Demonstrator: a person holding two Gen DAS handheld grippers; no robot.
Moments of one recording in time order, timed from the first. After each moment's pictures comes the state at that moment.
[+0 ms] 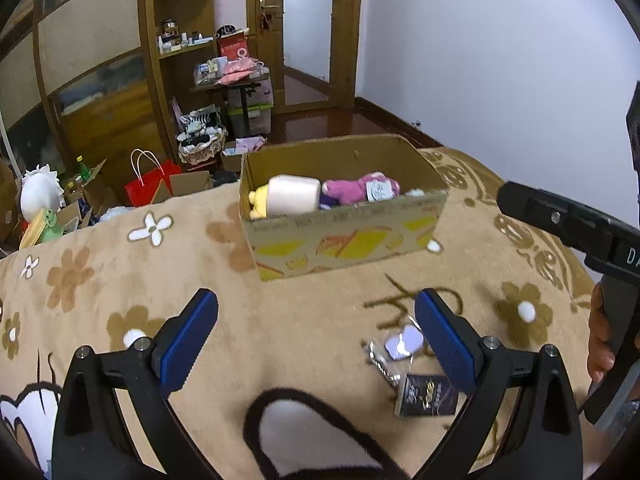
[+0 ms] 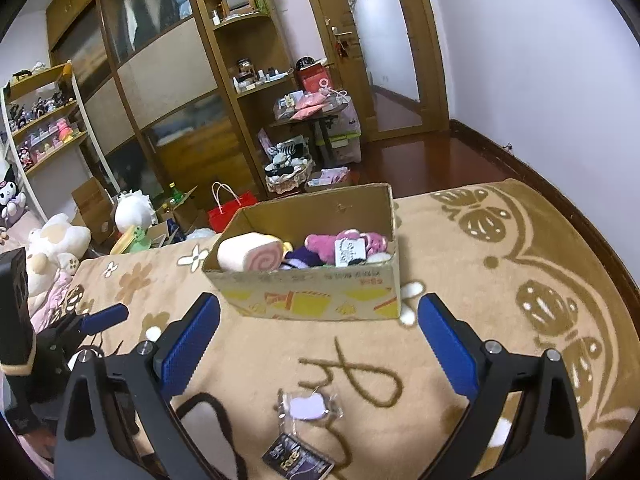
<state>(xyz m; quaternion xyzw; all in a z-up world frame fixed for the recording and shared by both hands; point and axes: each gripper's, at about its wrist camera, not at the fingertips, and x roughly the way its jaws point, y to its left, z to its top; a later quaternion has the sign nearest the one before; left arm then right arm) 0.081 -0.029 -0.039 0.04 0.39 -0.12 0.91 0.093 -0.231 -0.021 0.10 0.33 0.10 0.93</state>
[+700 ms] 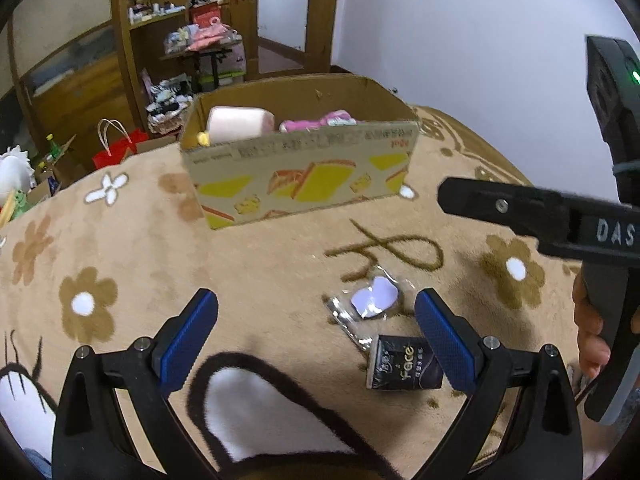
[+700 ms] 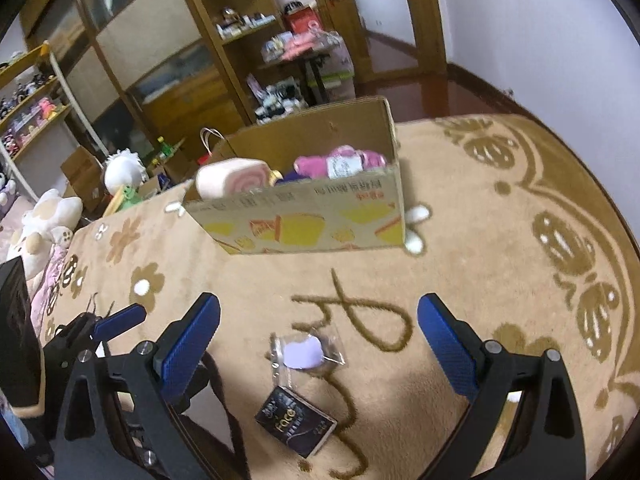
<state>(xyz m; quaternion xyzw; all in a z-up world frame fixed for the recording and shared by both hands) 0.071 -0.056 -0.095 0.04 0.44 -0.17 0.88 0.105 -0.229 -0.077 0.11 0.44 0.10 0.89</state>
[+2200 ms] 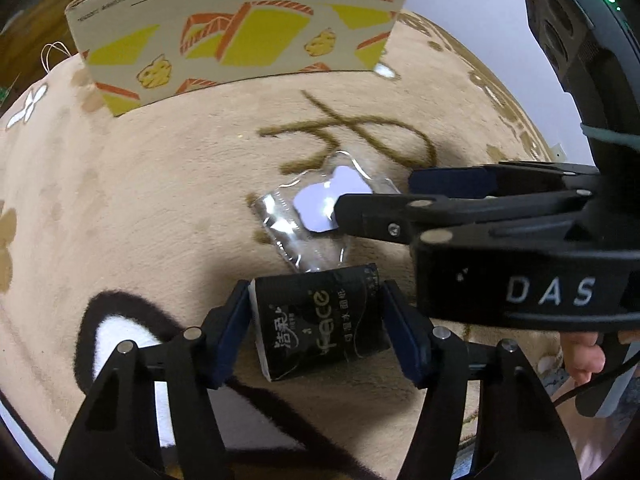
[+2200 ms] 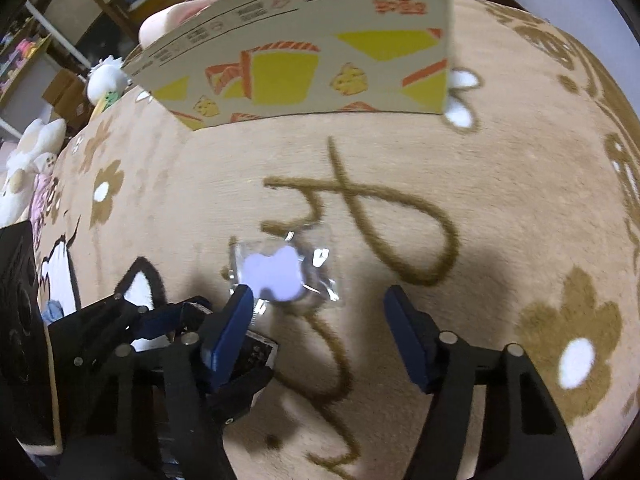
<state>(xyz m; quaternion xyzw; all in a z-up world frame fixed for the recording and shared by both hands) 0.095 -0.098 -0.183 0.02 0.58 -0.21 0.79 0.130 -0.201 -0.176 0.07 0.60 0.14 0.79</state>
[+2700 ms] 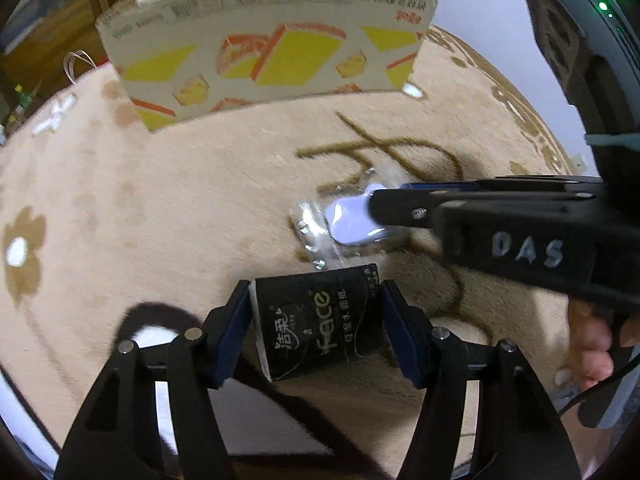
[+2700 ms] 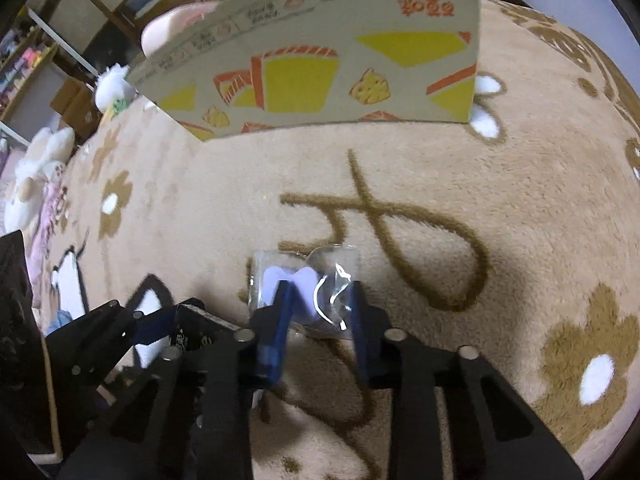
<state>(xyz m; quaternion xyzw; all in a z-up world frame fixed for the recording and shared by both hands) 0.089 -0.081 -0.170 0.04 0.55 -0.17 0.82 0.140 -0.192 -0.181 0.09 0.59 0.15 0.79</state>
